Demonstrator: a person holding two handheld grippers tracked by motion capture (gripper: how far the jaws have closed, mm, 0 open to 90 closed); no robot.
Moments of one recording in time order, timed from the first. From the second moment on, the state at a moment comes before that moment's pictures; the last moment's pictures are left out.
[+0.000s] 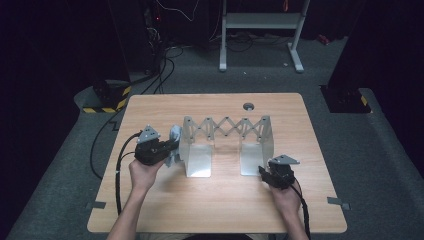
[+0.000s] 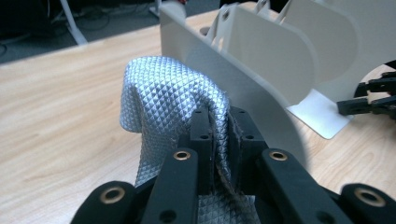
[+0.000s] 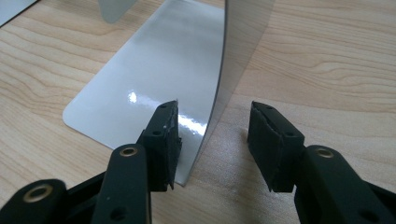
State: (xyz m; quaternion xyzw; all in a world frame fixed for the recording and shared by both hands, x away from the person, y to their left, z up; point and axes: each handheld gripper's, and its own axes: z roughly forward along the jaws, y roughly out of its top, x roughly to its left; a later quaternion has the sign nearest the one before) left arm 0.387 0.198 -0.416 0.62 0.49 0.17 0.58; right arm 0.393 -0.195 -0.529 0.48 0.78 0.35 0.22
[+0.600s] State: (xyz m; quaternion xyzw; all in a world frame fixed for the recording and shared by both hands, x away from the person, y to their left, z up) left arm 0.365 0.200 -0.433 0.62 0.50 0.15 0.58; right arm 0.393 -0.195 -0.529 0.48 0.78 0.35 0.22
